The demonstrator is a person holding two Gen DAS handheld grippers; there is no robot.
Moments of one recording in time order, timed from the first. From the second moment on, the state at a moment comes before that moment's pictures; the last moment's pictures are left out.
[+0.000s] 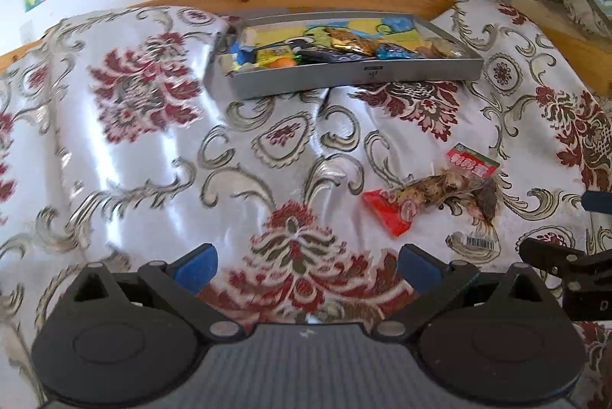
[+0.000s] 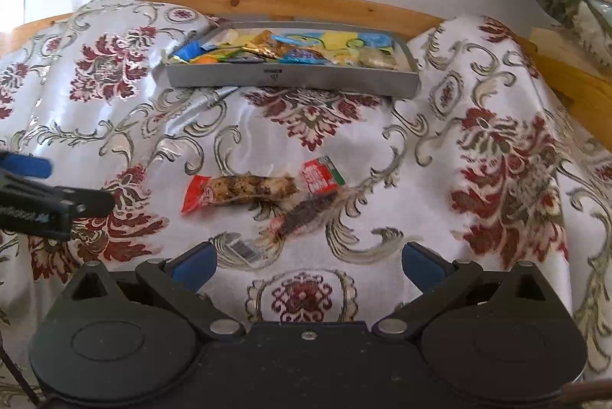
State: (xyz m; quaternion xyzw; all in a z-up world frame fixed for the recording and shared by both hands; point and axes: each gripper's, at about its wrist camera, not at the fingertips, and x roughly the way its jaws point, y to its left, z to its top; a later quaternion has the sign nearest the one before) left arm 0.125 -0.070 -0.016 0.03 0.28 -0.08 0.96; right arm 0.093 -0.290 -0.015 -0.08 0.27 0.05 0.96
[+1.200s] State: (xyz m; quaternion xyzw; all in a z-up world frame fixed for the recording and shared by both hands) left arm 0.256 -0.152 -0.014 0.18 0.36 -0.40 0.82; right arm 0.149 -0.296 -0.041 -0.18 0.29 -0.03 0.94
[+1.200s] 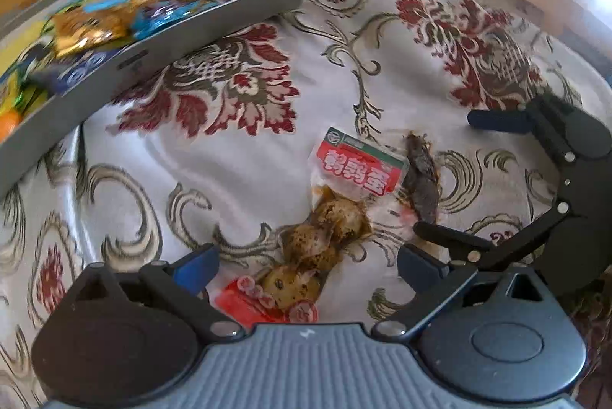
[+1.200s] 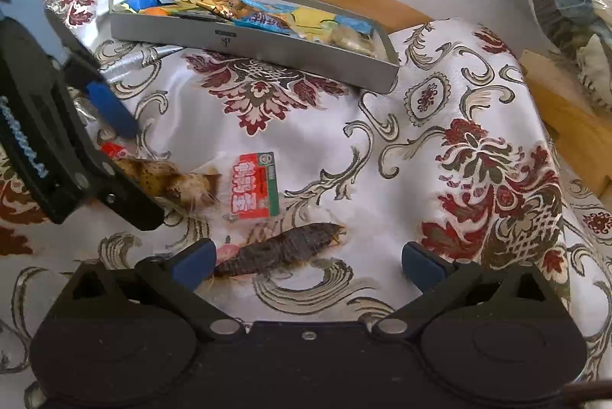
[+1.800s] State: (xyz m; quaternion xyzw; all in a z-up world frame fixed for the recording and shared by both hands) left arm 0.265 -0.147 -0.016 0.19 0.41 -0.41 0.79; right arm 0.145 -0.298 -0.042 -0.16 0.28 -0.02 0.94
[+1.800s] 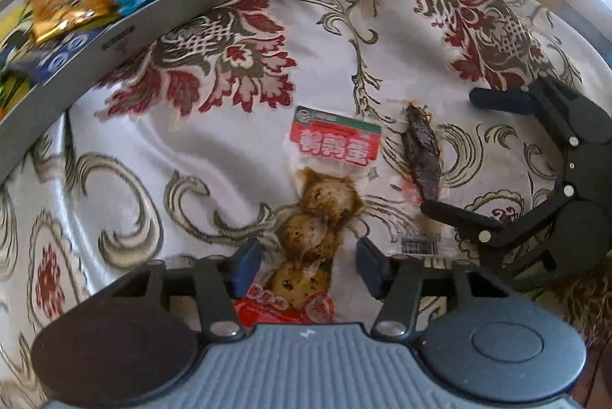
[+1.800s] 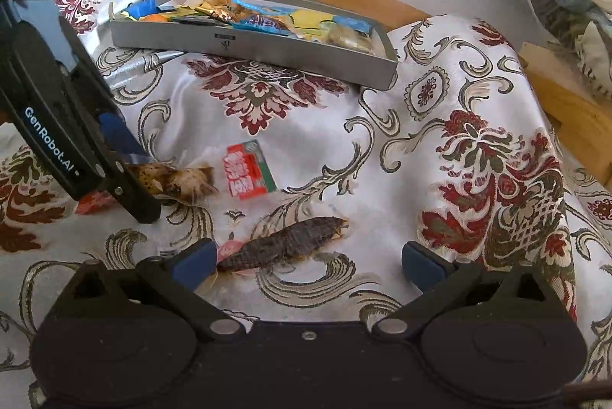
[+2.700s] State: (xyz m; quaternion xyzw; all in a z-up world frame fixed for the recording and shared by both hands) left arm 0.224 -0.108 -0.019 -0.03 0.43 -0.23 0.87; right arm 0.163 -0.328 -0.034 0.03 0.32 0.10 0.94
